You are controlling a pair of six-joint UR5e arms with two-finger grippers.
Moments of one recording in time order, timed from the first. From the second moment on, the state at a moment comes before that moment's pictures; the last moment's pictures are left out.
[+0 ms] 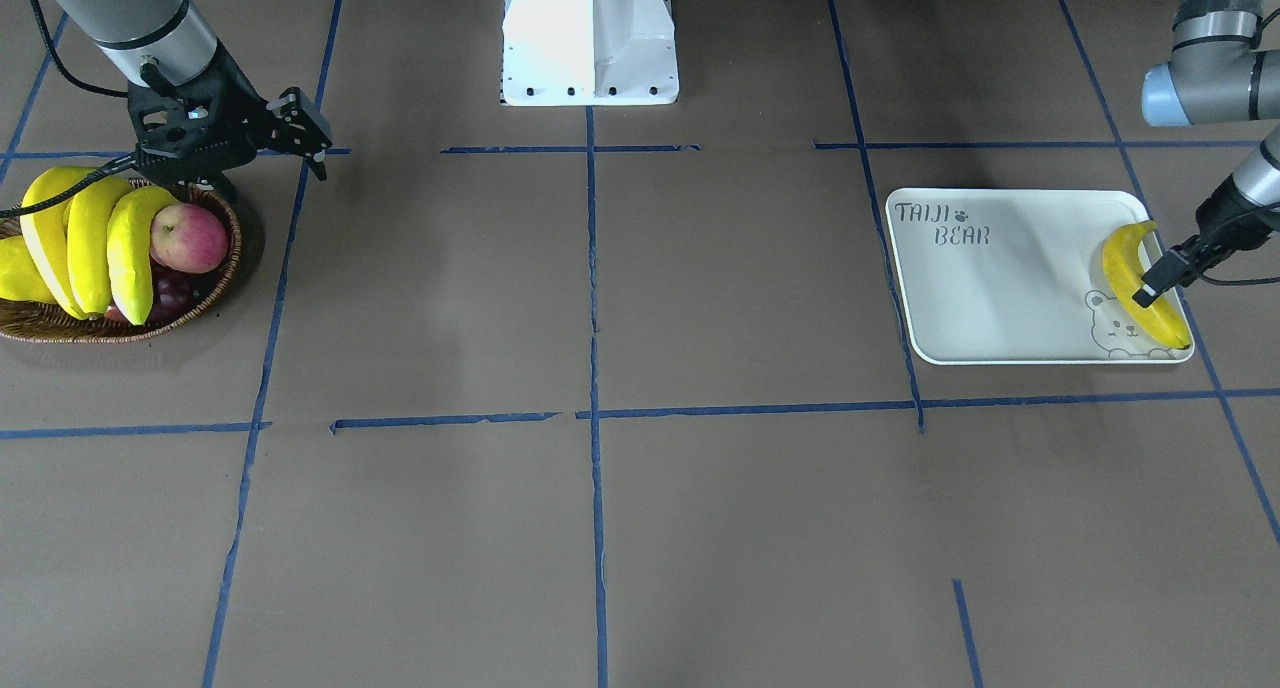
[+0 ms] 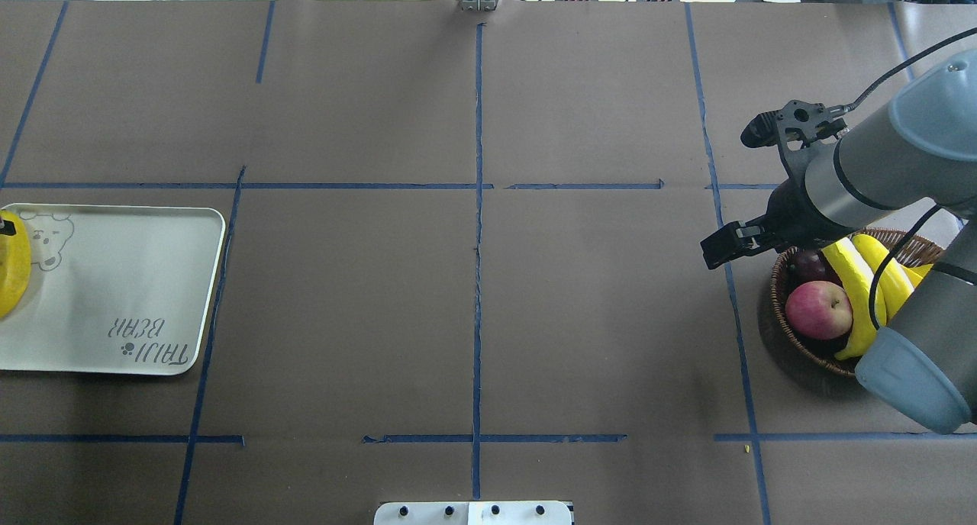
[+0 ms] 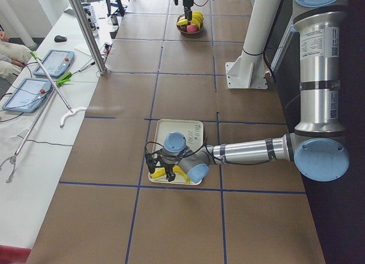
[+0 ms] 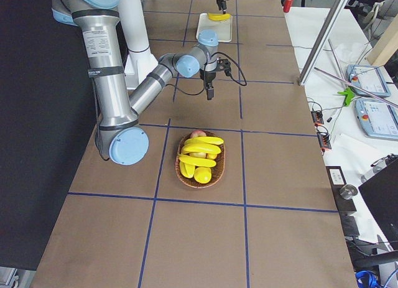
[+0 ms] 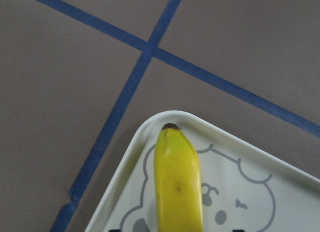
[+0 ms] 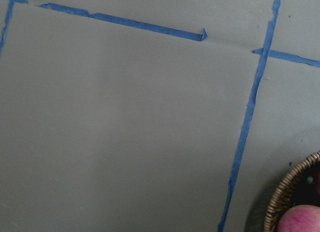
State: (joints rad) left arm -1.21 -1.47 -1.42 -2.50 -2.27 -1.07; right arm 0.80 -1.39 2.16 -1.67 2.11 0.75
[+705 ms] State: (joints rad) left arm -1.30 -1.46 -1.50 -2.51 -2.36 -0.95; right arm 0.92 -1.67 2.24 -1.58 2.12 0.55
